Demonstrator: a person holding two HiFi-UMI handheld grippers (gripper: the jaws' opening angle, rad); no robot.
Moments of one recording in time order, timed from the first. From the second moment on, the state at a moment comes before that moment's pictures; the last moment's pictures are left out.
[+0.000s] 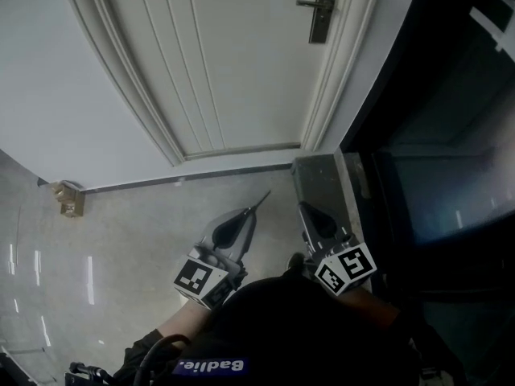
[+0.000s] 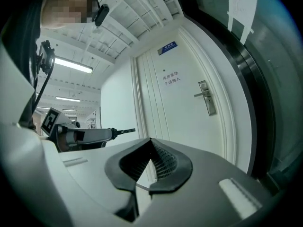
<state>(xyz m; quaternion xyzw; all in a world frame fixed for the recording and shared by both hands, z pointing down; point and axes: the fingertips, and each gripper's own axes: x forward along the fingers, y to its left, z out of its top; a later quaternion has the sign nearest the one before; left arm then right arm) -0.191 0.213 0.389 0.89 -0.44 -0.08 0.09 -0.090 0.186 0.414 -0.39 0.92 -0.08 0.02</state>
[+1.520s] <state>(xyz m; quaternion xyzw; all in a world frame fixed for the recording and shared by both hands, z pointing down) -0.158 -0.093 0.372 0.91 -0.42 -0.04 0.06 -0.050 -0.091 0.390 -0.44 0.90 -0.07 0.03</state>
